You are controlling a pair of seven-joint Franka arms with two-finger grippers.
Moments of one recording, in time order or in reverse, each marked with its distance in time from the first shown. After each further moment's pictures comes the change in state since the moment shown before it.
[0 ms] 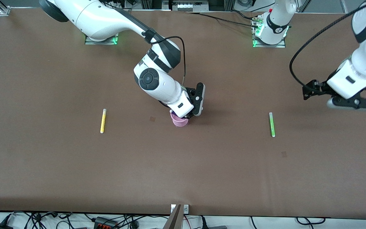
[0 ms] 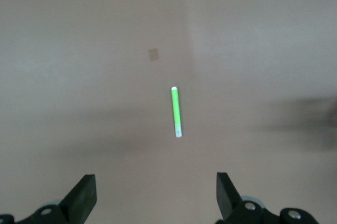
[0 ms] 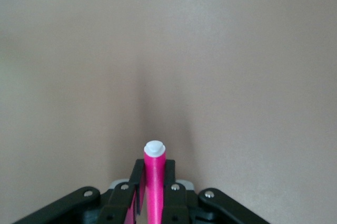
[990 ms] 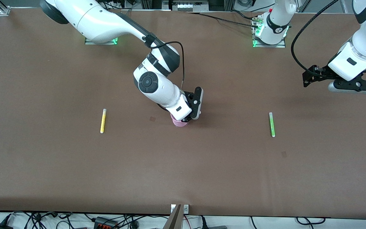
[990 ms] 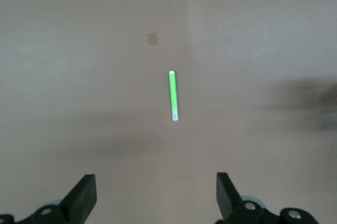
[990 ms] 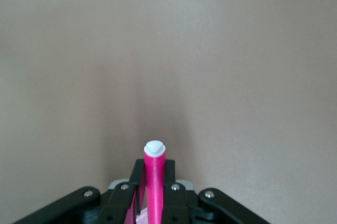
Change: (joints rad) left arm -0.044 -0.075 0.033 -0.066 -0.025 -0.028 -0.002; right arm 0.000 0.013 -0.018 -0.002 -0.026 0.022 0.000
